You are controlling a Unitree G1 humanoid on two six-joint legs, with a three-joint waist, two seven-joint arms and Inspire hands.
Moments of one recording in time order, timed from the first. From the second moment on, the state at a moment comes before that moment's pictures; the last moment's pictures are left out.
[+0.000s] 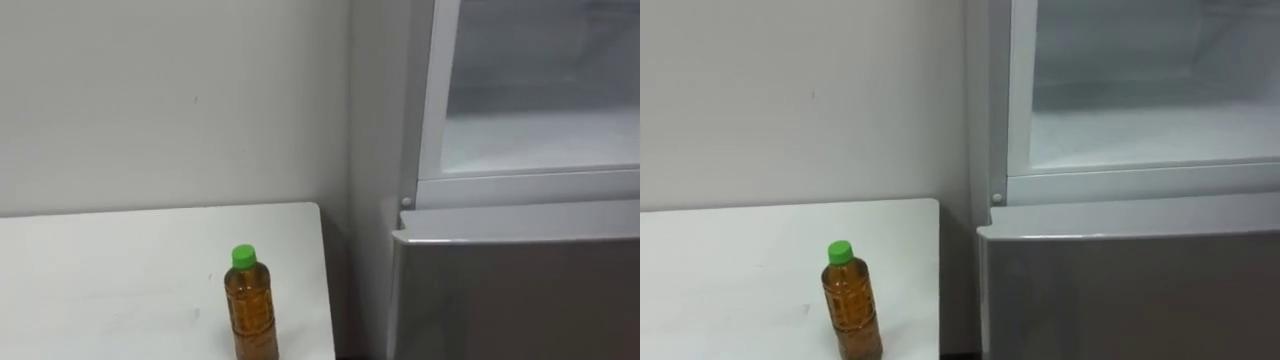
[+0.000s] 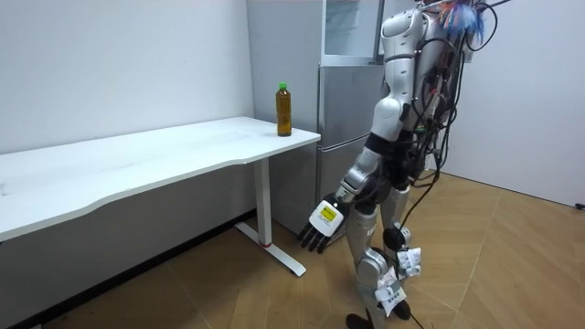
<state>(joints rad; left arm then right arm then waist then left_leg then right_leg) 0.26 0.17 0.07 1.09 -0.18 -0.13 0.09 0.21 -0.21 -0.09 1.16 0.24 -0.12 0.09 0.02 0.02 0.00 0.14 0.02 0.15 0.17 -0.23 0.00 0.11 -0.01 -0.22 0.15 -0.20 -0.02</state>
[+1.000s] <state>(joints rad) 0.26 0.18 0.10 1.13 -0.19 -0.13 -0.02 0.20 -0.23 0.00 0.87 0.15 -0.11 0.17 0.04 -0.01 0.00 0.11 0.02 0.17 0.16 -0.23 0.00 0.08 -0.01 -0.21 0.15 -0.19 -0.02</state>
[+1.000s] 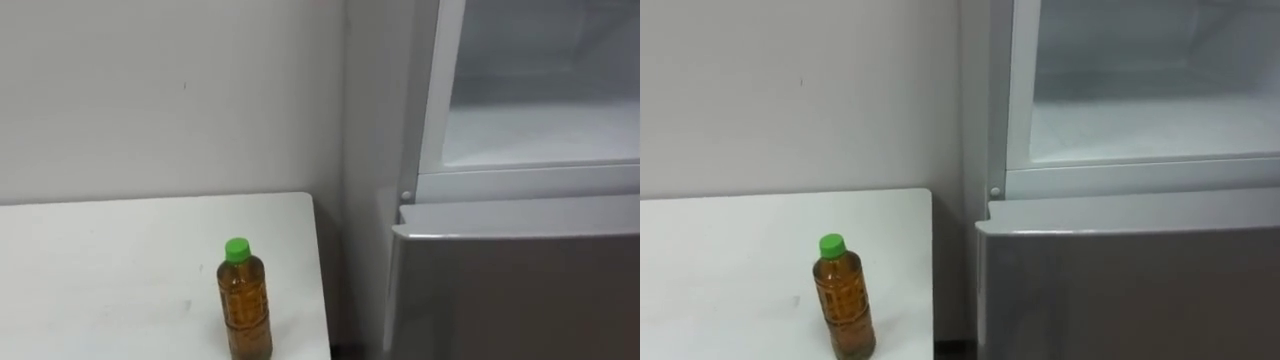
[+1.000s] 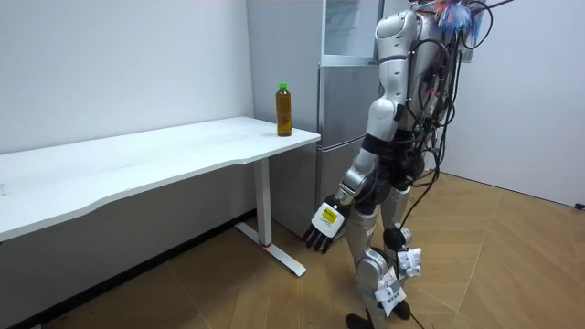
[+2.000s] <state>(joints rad) 0.28 0.19 0.13 1.07 -0.18 -0.09 -0.10 0.26 -0.38 0.02 -0.06 0.15 0.11 0.40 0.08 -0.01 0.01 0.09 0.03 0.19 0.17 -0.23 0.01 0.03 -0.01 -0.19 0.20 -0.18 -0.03</state>
